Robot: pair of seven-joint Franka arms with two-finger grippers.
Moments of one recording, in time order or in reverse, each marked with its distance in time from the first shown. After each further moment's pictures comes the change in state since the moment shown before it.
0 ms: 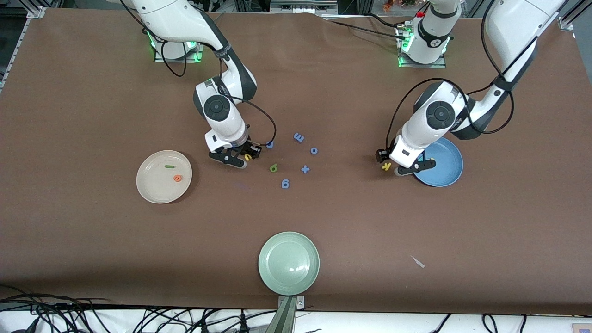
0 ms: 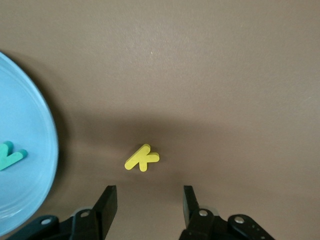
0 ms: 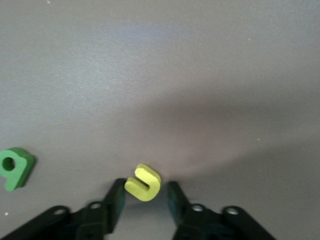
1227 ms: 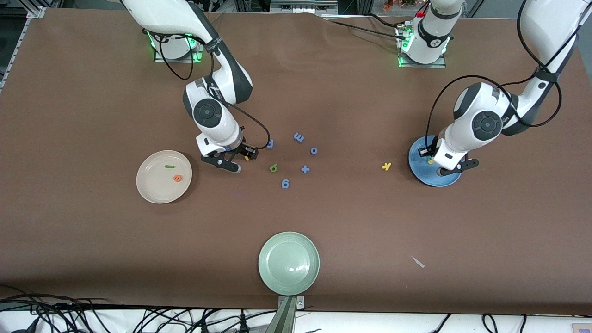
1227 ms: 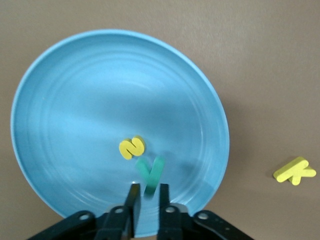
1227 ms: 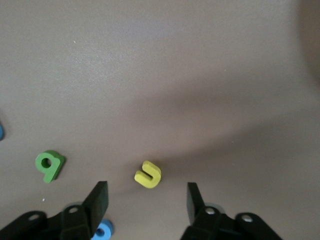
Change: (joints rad) left arm 0.273 -0.063 -0.041 -0.070 0.013 -0.154 0.164; right arm -0.036 -0.046 -0.001 0.072 0.005 -0.170 -0.020
